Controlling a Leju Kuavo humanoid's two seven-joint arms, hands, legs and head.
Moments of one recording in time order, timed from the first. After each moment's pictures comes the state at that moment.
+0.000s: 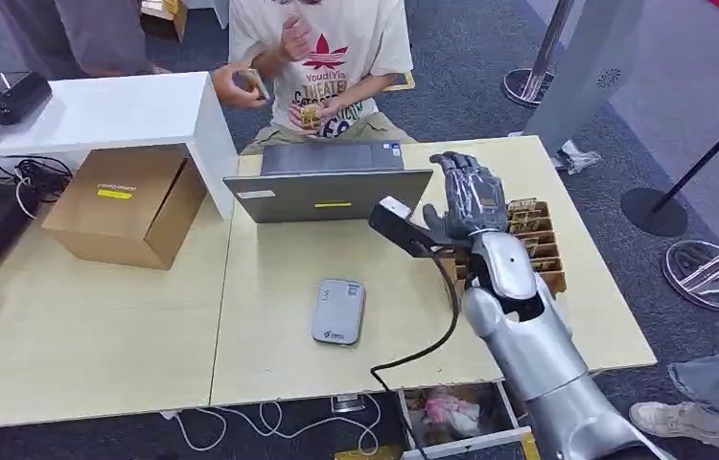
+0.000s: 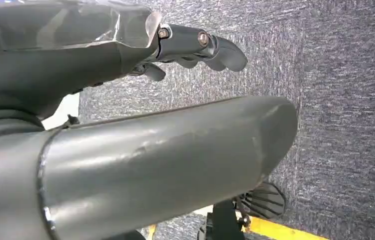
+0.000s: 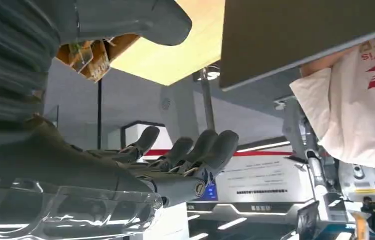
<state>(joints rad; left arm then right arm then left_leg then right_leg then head) -0.16 -0.12 0.75 -0.22 -0.65 0.26 -0.01 -0.52 -0.10 0.38 -1.16 1.13 -0.03 0.21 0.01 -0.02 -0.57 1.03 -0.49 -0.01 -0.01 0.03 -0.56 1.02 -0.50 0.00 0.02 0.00</state>
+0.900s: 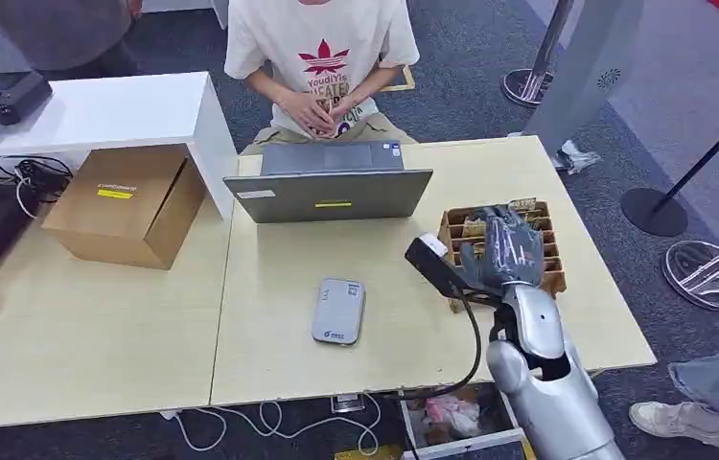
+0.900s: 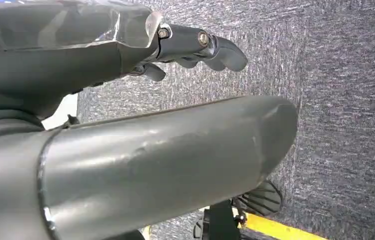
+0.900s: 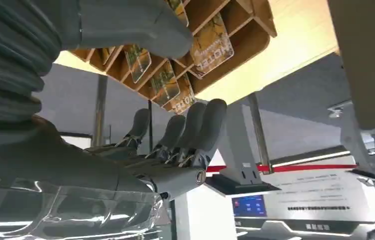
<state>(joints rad) -0.16 -0.12 0.77 -0.22 -0.63 0.26 -0.02 -0.28 -0.13 0.27 -1.34 1.17 -0.05 0.30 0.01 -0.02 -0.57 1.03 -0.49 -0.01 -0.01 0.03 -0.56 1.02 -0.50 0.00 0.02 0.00</state>
